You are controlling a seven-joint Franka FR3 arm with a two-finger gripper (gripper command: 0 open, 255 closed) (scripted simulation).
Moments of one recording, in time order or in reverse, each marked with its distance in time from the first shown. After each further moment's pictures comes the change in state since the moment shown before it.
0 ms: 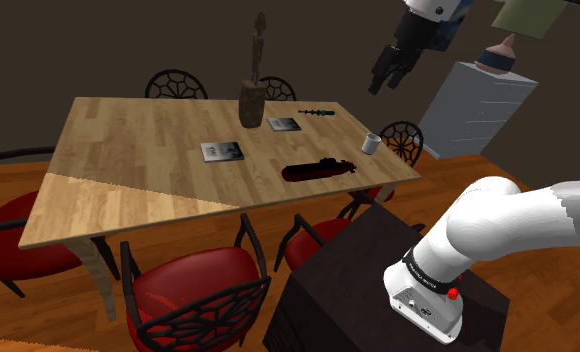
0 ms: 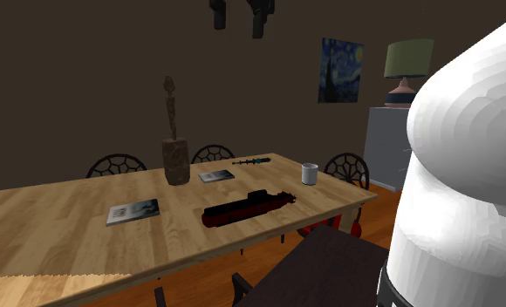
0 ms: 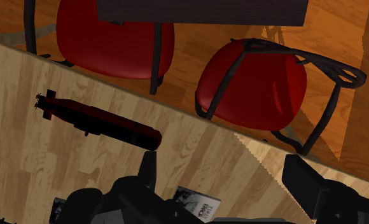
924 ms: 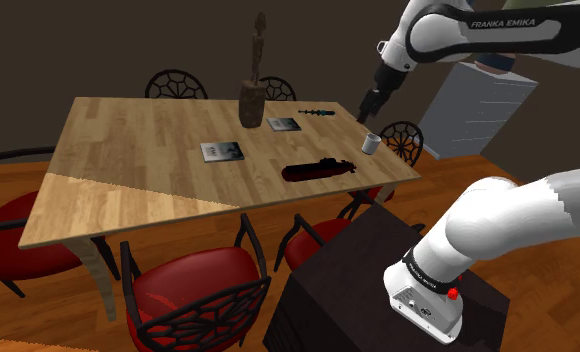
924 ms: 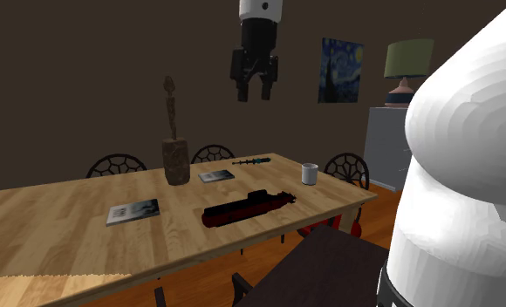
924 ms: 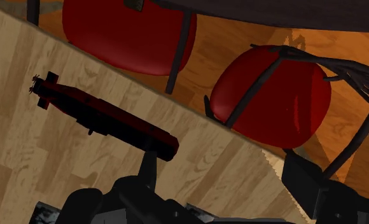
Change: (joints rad) arm -0.021 0.152 -0.202 -0.191 -0.102 0.342 -0.270
